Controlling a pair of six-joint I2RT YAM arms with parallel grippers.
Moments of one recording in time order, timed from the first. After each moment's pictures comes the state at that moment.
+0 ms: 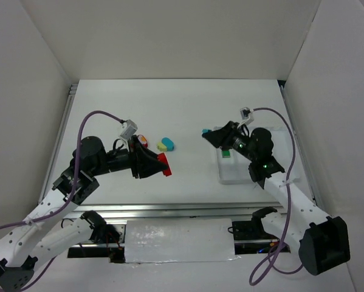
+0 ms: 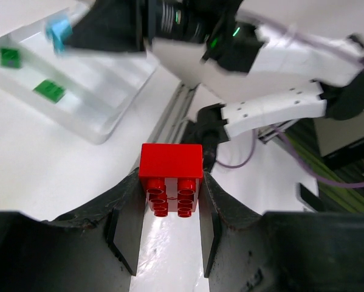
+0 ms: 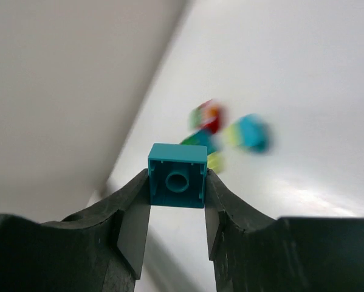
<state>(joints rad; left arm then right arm) -0.63 0.75 0.84 -0.11 0.64 -0.55 0.32 0.93 0.52 0.41 -0.54 0.77</state>
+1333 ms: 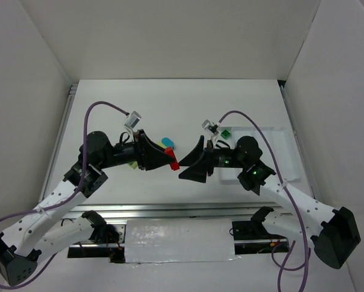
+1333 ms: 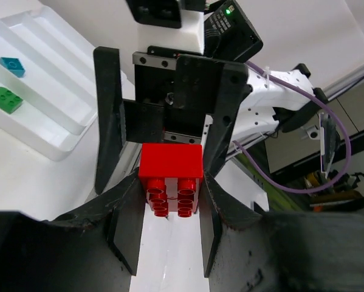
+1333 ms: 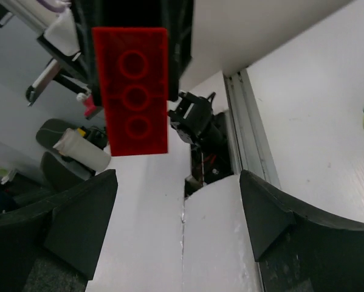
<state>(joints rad) -0.63 0.85 0.84 0.06 0.66 -0.75 0.64 0.97 0.64 0.40 -0.86 0.71</state>
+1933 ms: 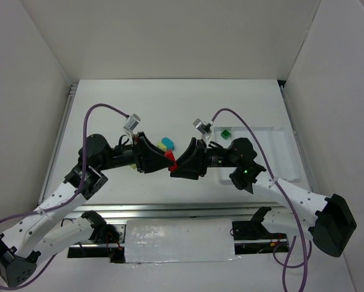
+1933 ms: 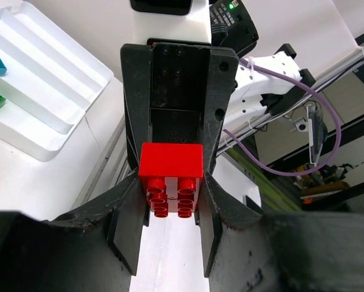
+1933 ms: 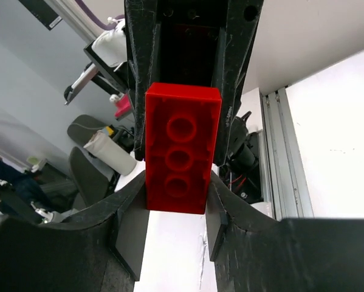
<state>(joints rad) -0.63 0.84 0.79 0.15 0.71 -0.81 0.77 1.06 0.65 0.70 -0.83 0.86</state>
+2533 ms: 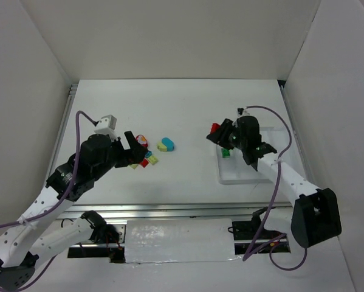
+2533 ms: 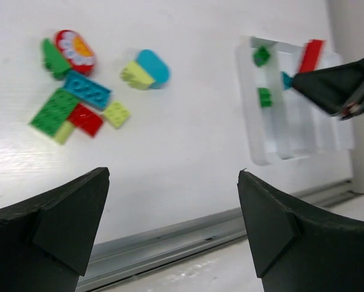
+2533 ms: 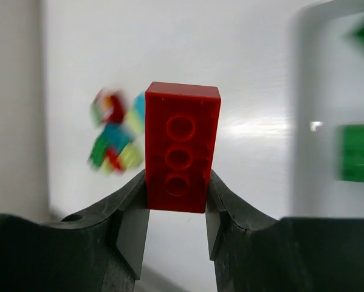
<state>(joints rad) -0.63 0.79 0.98 -0.65 -0.18 -0.69 0.33 1.18 0.71 0.04 -0.32 0.73</state>
